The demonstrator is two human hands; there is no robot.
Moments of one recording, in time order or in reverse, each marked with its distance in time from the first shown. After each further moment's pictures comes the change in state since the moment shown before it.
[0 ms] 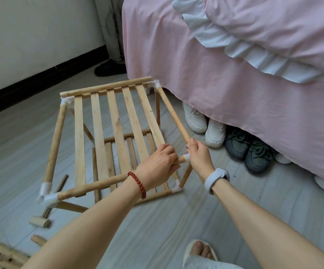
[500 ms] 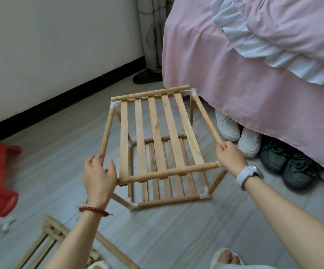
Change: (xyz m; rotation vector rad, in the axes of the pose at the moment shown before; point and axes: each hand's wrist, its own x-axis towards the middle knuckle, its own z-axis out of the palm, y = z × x) left_hand -0.157 -0.078 -0.050 -0.199 0.618 -1.108; right_hand 0.004 -0.025 -0.003 -0.533 -0.098 0.011
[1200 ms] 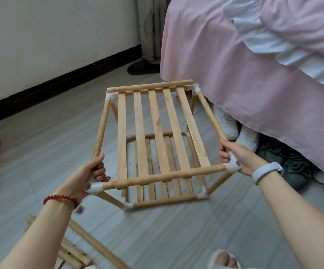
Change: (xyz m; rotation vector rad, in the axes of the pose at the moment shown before) left_hand 0.055 -0.041 -0.018 -1.011 -0.737 -0.668; right_hand 0.024 -0.002 -0.005 0.872 -0.503 0.259
